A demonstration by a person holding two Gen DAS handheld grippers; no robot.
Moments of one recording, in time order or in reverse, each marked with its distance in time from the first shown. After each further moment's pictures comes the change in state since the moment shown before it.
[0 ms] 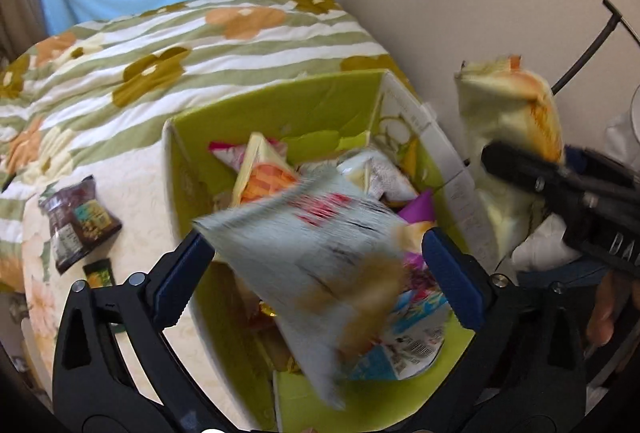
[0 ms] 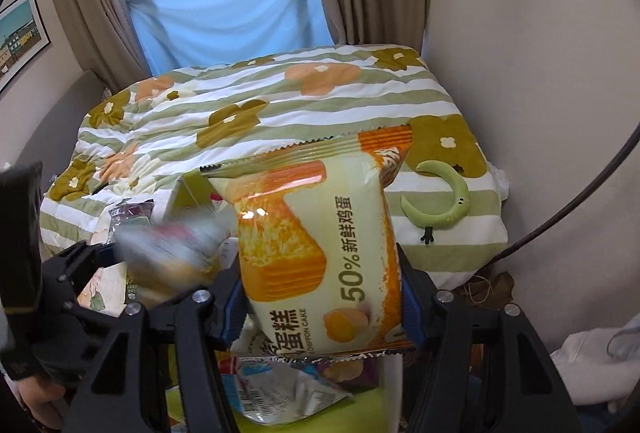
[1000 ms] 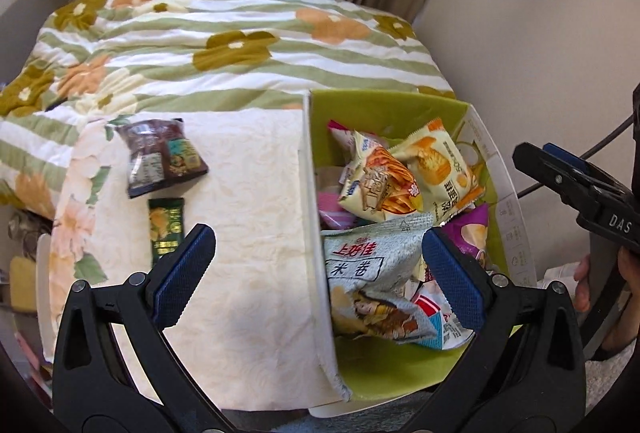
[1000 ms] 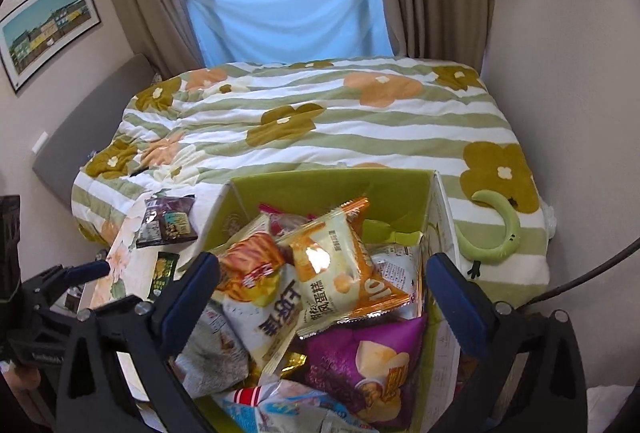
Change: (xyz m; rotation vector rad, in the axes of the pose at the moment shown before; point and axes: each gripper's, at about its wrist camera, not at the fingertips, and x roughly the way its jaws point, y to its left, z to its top) left arm -0.062 0.083 -0.045 -0.262 -0.083 0.118; right arm 0.014 0.033 0.015 -0.145 -0.044 0.142
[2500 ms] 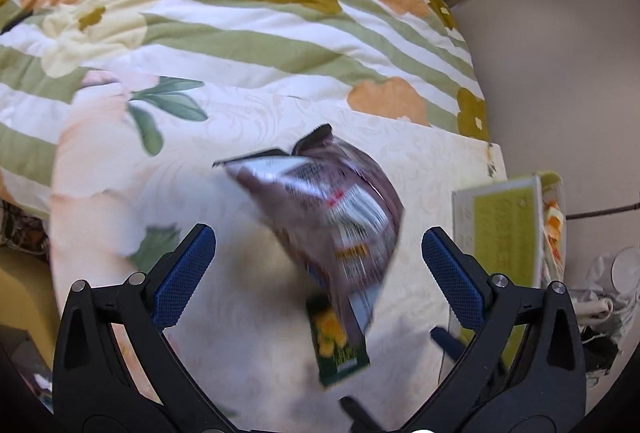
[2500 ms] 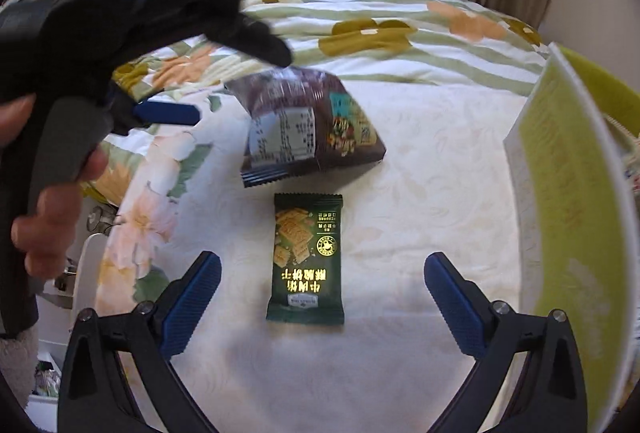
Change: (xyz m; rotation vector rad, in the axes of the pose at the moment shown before) left arm 0.165 0.279 0.084 -0.203 0.278 -0.232; right arm 0.218 0.267 -0.079 -0.017 0.217 -0.043
